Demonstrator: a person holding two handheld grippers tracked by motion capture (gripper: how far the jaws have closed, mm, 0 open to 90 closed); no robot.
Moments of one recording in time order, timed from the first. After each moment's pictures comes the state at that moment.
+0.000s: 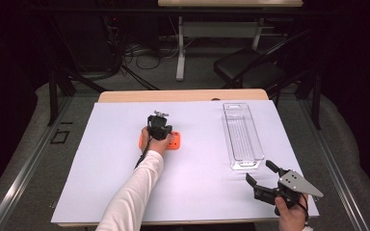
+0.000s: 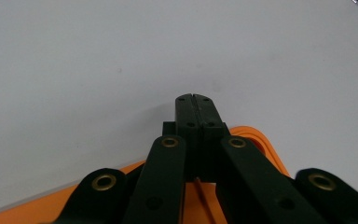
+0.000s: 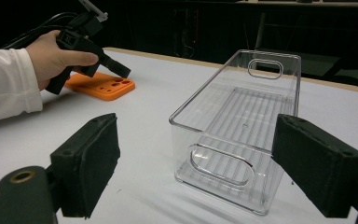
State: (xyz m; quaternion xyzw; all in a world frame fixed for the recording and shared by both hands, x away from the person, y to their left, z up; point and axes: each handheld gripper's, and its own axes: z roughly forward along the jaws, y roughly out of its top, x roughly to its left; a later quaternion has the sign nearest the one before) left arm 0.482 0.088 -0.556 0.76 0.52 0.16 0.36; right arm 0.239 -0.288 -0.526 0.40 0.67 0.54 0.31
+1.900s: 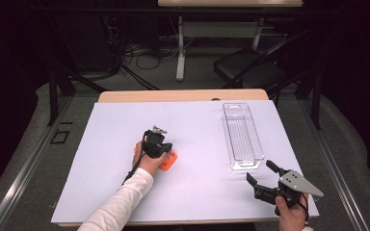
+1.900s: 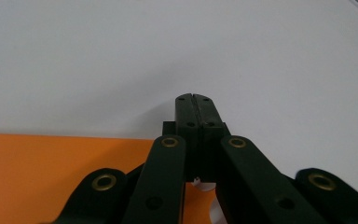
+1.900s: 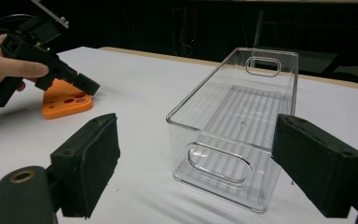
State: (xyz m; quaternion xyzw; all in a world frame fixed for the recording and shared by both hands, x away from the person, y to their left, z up) left arm 0.414 0.102 -0.551 0.81 0.45 0.09 0.35; right arm 0.239 -0.289 -0.526 0.41 0.66 0.55 0.31
